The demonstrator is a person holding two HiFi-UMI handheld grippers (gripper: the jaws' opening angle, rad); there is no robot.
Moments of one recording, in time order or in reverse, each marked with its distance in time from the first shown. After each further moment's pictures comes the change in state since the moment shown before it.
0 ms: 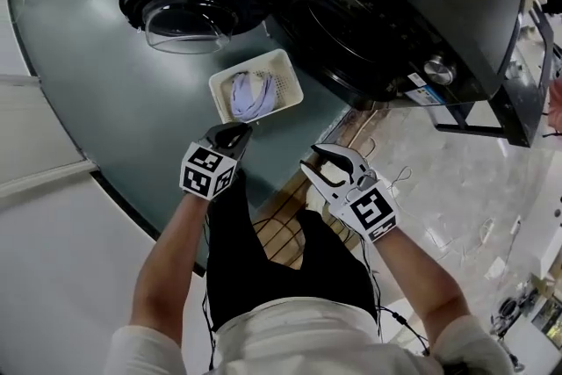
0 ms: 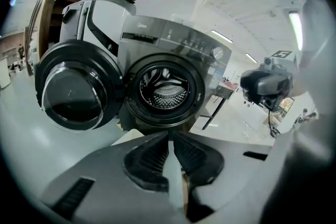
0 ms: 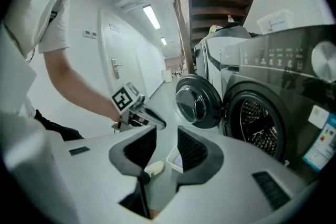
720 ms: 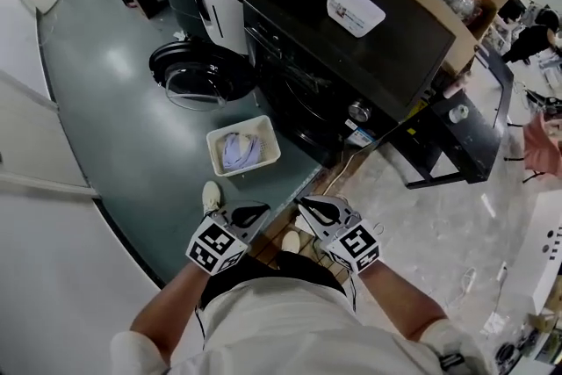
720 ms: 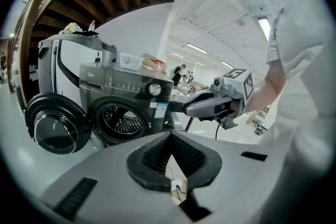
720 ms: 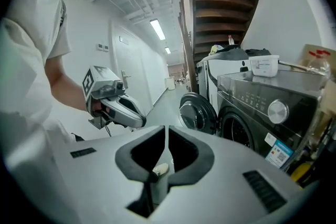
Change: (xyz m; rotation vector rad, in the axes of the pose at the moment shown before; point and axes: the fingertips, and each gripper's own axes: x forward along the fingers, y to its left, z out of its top) left arm -0.135 -0.264 0.108 0.132 -0.125 -0.163; right arm -0.171 0.042 0.068 -0.024 -0.084 0.011
